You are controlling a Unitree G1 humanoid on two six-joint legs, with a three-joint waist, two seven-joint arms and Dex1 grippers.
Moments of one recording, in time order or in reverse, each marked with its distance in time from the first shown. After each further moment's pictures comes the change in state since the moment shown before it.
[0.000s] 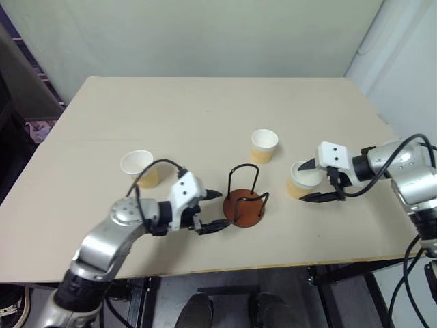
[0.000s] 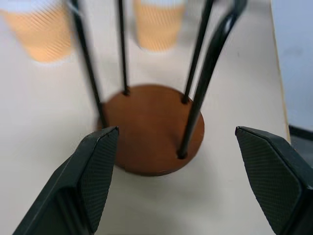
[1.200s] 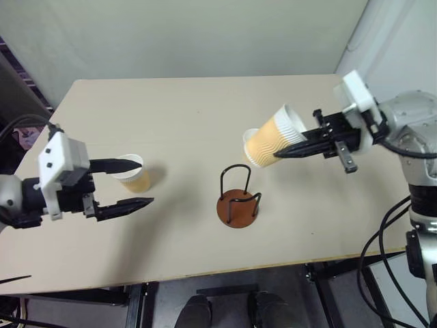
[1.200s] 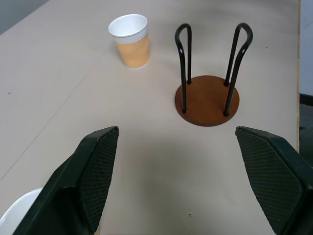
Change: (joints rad) left arm 0.159 0.395 0.535 0.061 -0.199 -0.033 -0.242; right arm -0.187 0.123 -0.182 -0.326 0.416 0.327 0.100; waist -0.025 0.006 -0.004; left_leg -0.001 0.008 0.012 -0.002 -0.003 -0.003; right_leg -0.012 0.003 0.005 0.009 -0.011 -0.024
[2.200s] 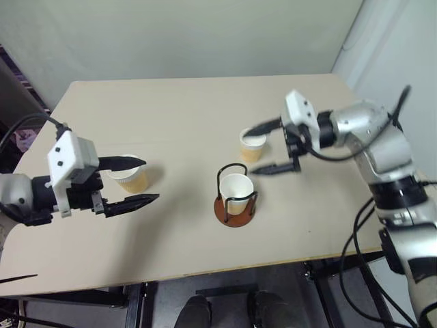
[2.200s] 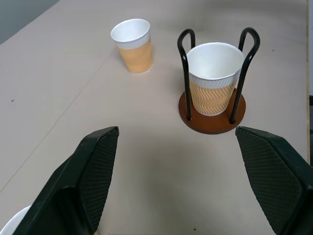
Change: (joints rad) left arm -0.003 -0.008 -0.016 -0.016 -0.004 0.004 0.065; right arm -0.173 0.146 0.165 0.494 -0.313 -0.305 -0.197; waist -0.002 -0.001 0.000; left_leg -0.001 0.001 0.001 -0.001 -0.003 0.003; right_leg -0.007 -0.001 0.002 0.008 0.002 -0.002
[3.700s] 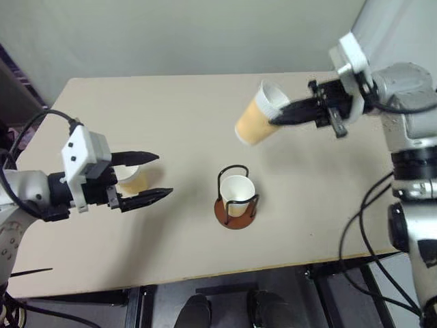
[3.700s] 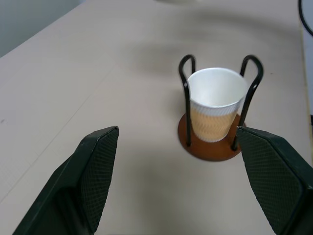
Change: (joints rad) left arm -0.078 -0.037 -0.075 -0.035 -0.053 0.022 0.067; right arm 0.007 -0.076 -0.138 -0.206 0.272 0.194 0.330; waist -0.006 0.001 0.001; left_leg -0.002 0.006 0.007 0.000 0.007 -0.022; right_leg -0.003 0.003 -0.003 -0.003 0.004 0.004
